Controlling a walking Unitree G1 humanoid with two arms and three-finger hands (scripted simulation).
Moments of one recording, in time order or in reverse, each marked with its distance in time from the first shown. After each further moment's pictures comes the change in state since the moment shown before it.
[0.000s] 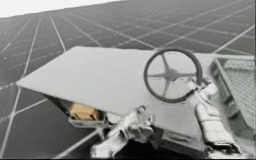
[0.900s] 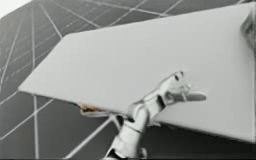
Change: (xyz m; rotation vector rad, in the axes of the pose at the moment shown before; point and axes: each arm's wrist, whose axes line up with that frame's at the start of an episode) left arm 0.106 -0.135 0.034 0.252 0.004 -0.191; right arm 0.026 -0.277 0.284 0.297 -0.409 -0.544
